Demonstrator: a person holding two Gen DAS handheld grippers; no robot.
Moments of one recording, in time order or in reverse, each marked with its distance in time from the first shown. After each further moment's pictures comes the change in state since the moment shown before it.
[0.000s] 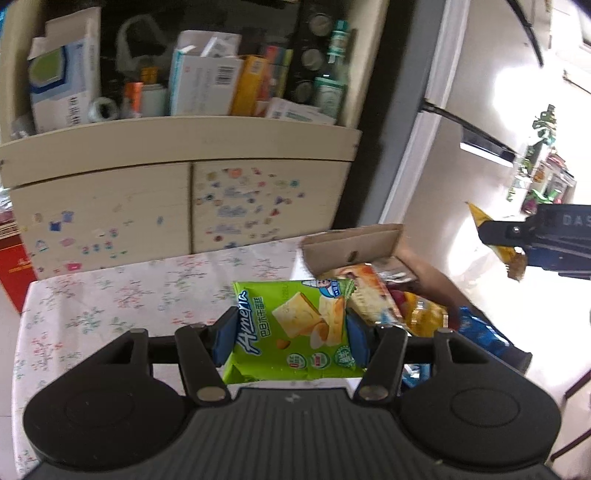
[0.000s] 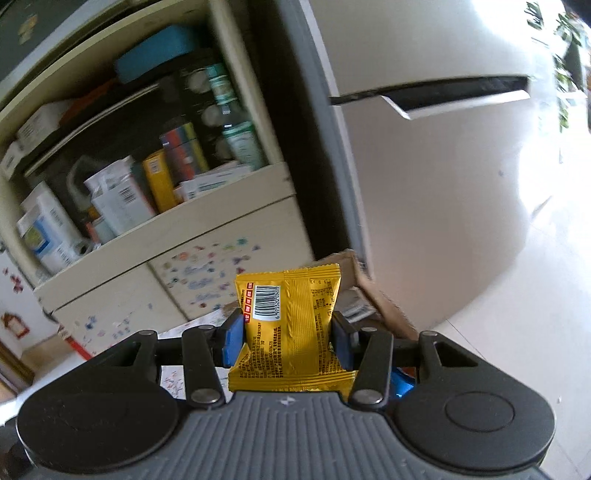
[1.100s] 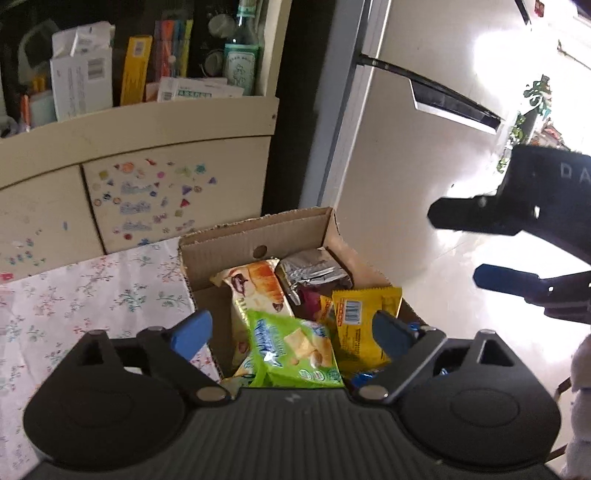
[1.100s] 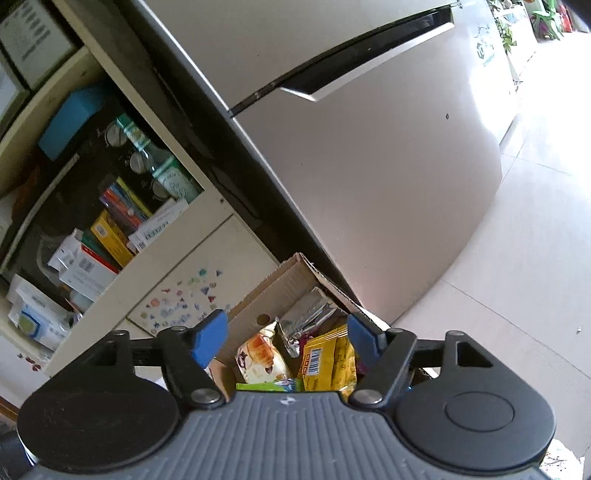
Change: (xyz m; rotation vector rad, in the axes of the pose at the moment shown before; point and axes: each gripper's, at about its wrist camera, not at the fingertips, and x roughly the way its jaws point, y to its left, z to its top) left arm 0.059 -0.117 0.021 0.043 0.092 0.014; right arm 0.000 -0.062 0.014 0.298 0.015 0.017
